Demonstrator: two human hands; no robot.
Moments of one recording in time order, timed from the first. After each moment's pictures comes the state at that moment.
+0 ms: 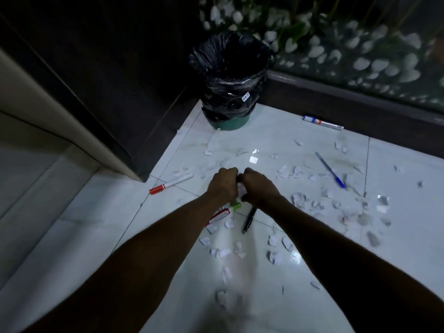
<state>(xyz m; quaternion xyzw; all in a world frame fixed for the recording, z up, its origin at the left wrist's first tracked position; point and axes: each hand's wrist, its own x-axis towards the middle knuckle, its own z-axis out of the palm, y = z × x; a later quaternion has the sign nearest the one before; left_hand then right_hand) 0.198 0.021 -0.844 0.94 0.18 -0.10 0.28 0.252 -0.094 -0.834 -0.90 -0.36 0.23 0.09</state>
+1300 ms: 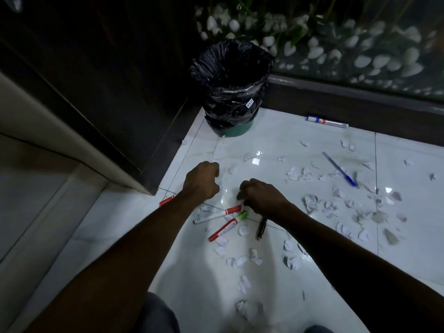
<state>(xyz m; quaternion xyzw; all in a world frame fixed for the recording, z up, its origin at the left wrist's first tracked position) 0.181 0.101 -0.809 0.96 0.18 -0.10 0.19 0.245 -0.091 -0.845 -0.85 -0.49 0.18 0.04</state>
